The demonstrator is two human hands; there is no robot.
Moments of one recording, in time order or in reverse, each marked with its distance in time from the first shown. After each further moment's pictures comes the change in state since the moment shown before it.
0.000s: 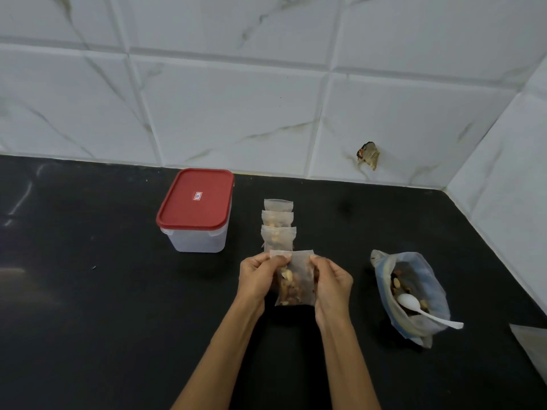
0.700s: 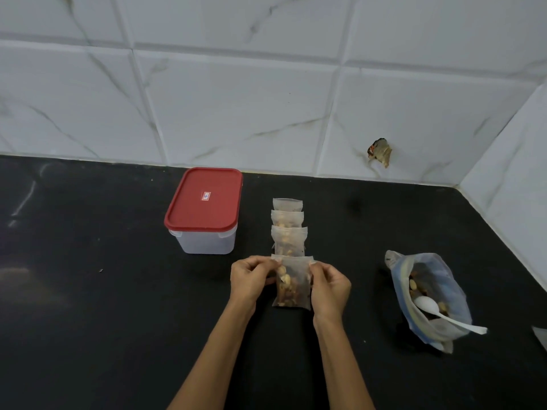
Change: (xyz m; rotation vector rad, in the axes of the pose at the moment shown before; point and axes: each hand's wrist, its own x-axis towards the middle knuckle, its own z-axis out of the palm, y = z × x) left_hand 0.030 -0.010 -0.033 0.055 0.095 0.078; right_hand 0.015 0.040 0.018 -0.186 0.112 -0.145
